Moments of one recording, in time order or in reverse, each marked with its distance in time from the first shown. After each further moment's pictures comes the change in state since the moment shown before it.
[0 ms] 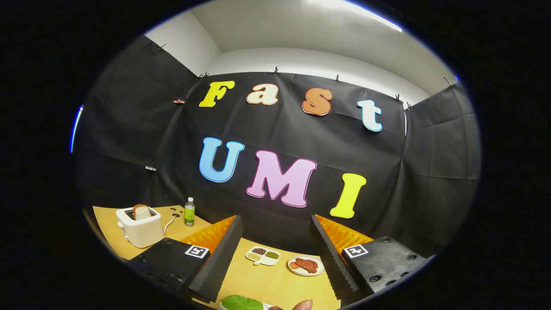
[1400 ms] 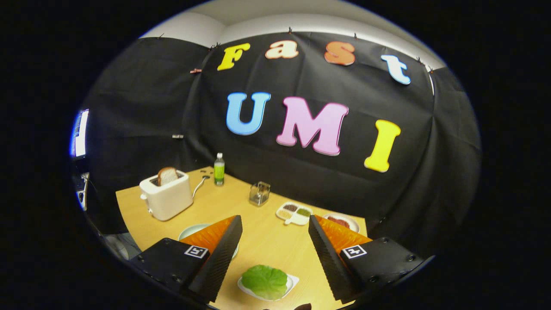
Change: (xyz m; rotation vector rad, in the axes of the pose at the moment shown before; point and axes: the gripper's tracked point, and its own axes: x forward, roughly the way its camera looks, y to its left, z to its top) arm -0.023 0.049 -0.148 0.072 0.400 0.241
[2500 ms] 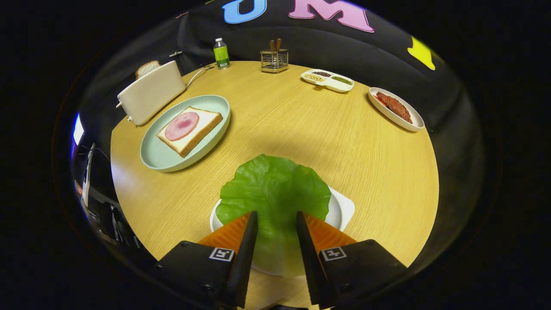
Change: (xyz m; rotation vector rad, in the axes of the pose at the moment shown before) arm 0.055 0.017 -0.277 0.066 0.673 0.165
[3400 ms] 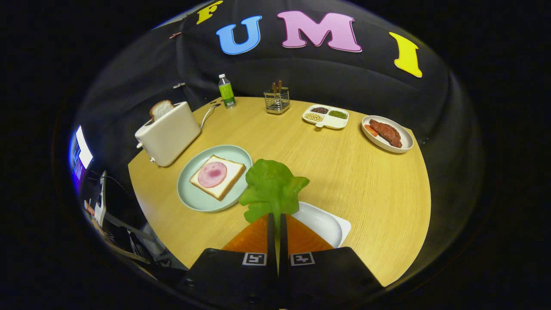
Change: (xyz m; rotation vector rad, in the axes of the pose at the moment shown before) arm -0.074 0.042 0.082 0.096 -0.230 0.061
